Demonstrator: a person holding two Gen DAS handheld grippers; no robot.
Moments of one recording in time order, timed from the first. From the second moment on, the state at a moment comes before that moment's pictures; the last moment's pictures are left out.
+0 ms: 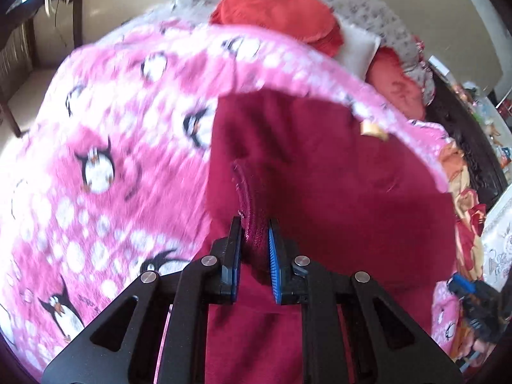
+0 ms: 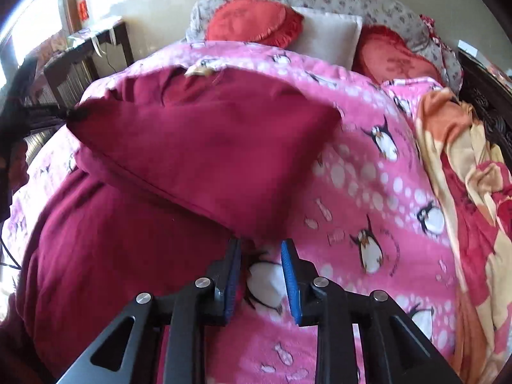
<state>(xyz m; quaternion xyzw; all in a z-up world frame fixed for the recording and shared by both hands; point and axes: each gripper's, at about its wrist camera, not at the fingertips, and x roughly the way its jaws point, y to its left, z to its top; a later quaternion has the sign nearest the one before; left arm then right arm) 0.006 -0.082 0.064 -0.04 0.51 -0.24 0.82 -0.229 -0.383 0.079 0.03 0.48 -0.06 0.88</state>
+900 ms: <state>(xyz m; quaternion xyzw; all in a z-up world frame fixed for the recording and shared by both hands) -0.014 -0.107 0.051 0.04 0.48 -0.21 0.85 -0.185 -0.371 0.076 0.07 0.46 -0.08 0.88</state>
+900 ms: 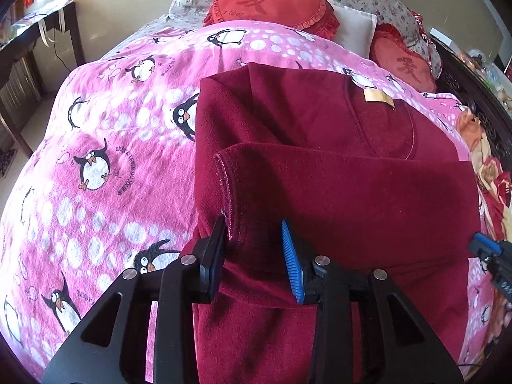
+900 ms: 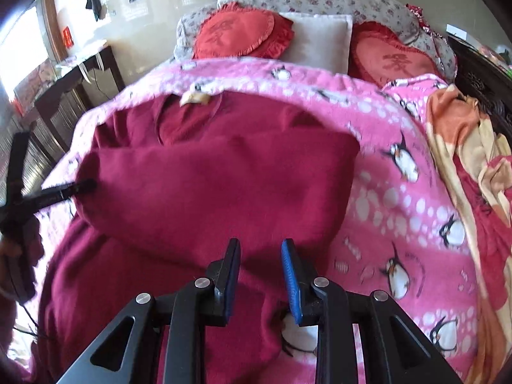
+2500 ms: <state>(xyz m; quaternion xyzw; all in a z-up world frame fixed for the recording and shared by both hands) -0.140 -0.020 0.067 0.07 0.49 -0.20 0.84 -0.334 -0.341 0.085 0.17 0.49 -0.08 0.85</state>
